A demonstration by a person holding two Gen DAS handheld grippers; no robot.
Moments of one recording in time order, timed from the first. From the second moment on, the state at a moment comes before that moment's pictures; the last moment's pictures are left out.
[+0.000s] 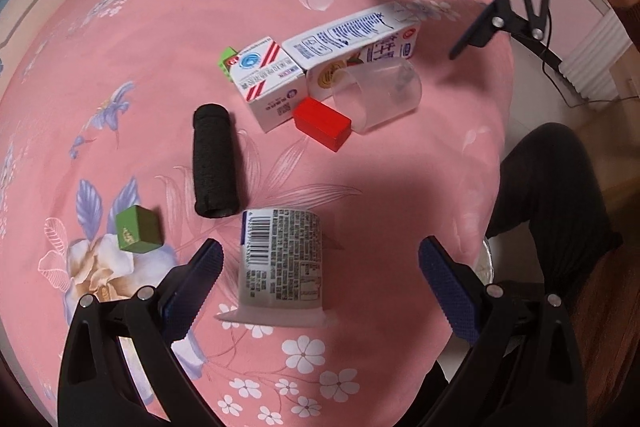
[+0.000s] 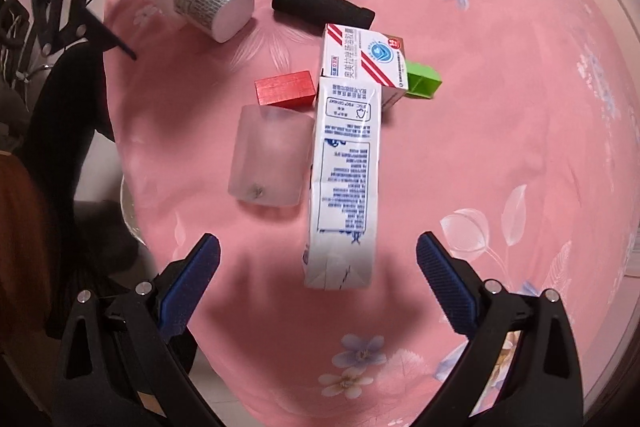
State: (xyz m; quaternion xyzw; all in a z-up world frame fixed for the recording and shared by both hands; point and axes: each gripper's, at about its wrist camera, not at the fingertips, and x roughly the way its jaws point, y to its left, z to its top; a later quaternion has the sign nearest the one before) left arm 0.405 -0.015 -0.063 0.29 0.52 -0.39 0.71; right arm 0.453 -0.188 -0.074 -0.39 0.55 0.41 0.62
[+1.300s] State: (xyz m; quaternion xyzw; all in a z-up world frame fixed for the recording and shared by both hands) left arm 0.420 -0.007 -0.092 0.30 0.57 -0.37 0.67; right arm 0.476 -0.191 -0.113 -0.41 0.56 0.40 0.60
